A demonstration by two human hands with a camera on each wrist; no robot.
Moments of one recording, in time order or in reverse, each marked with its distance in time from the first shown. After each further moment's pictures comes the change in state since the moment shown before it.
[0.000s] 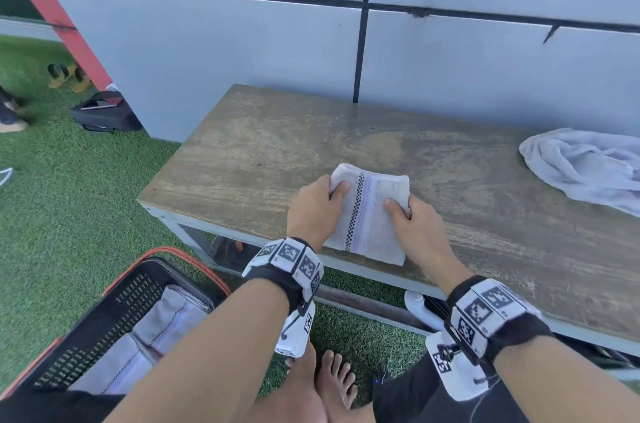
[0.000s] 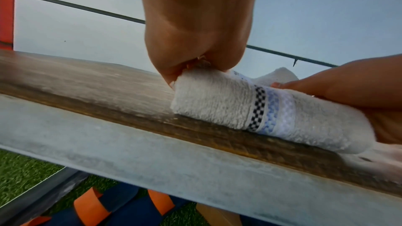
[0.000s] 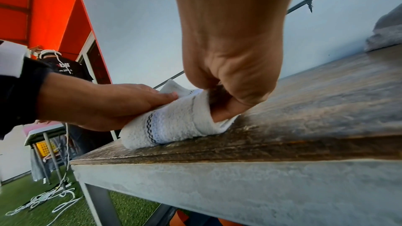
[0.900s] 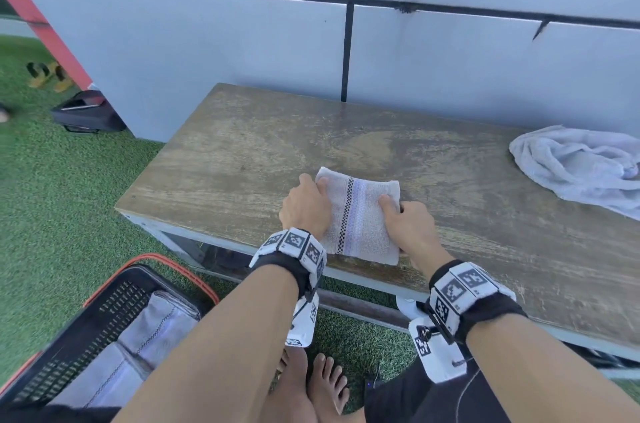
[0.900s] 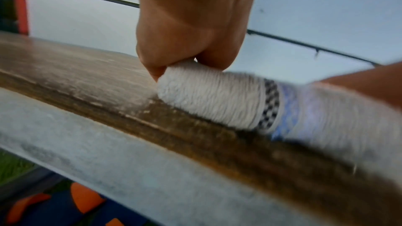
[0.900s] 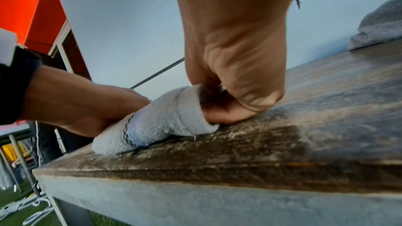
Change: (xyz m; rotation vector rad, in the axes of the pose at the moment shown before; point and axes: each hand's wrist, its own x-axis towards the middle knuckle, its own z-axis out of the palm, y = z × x) left_hand 0.023 0.014 0.018 0.147 0.041 -0.225; right_hand 0.029 0.004 -0.002 -0.017 -0.017 0.281
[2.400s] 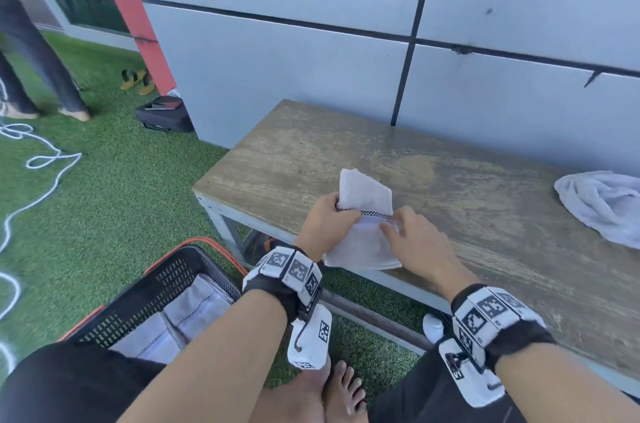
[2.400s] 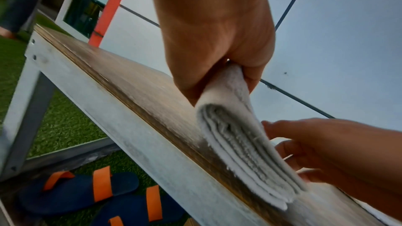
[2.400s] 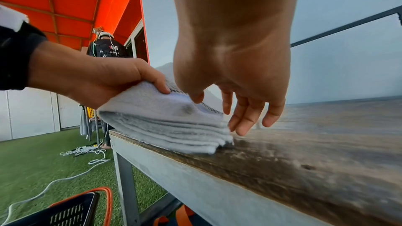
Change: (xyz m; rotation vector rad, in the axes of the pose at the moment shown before) left_hand -0.057 -0.034 -0.067 -0.635 -0.204 0.000; right_hand -0.059 -0.034 0.013 -0.565 -0.148 -0.416
